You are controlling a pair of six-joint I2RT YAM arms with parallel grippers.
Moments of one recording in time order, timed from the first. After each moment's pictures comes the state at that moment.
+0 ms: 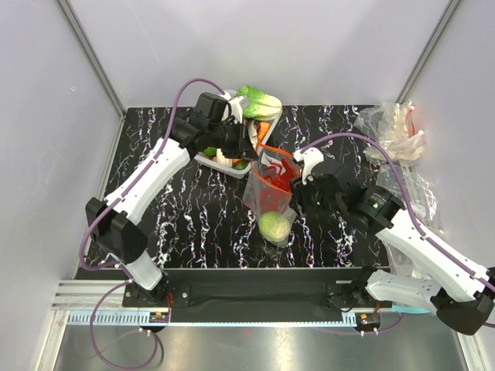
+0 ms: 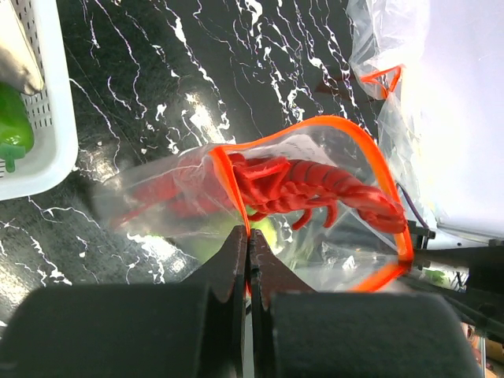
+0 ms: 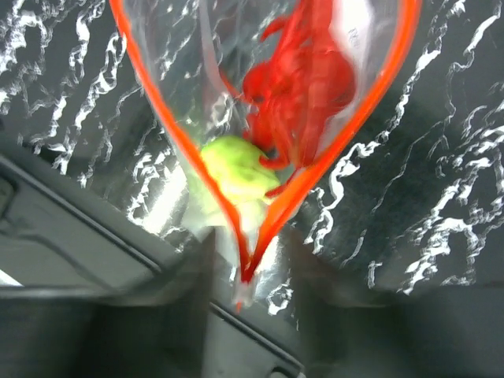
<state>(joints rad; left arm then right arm) -0.54 1.66 1.72 -0.79 0.47 -0.45 0.83 1.05 1.20 -0.83 0.14 0.25</state>
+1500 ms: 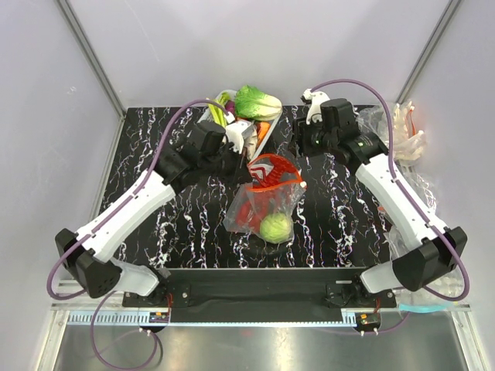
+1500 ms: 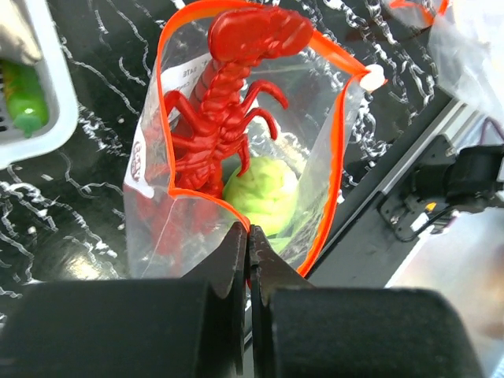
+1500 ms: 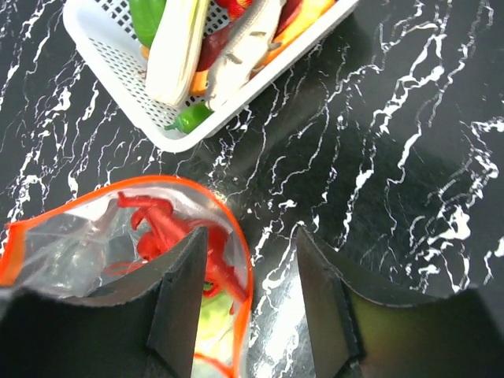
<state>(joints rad) -0.69 1.39 1.46 -0.74 0.29 -0.27 0.44 1.43 1.51 -0.66 -0.11 0.16</state>
